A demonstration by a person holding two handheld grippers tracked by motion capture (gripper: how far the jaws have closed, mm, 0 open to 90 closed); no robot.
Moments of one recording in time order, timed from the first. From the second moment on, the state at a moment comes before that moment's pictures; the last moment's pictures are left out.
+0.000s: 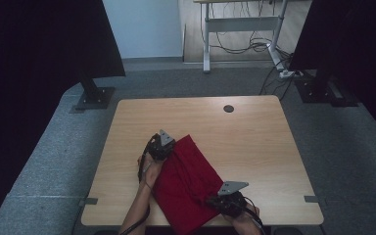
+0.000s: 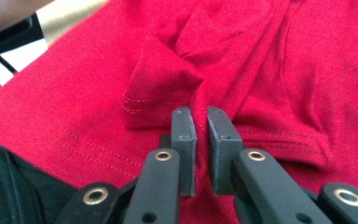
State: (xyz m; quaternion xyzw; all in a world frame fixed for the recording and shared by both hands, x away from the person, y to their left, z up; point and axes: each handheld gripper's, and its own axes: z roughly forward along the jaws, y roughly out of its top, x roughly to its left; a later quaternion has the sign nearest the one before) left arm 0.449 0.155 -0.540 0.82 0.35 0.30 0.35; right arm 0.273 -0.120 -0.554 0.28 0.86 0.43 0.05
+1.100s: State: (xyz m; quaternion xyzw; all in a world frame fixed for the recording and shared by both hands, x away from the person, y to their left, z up) left arm 0.454 0.189 -0.539 0.78 0.39 0.26 0.41; right arm 0.274 -0.119 -0.554 0.27 0.85 0.44 0.03
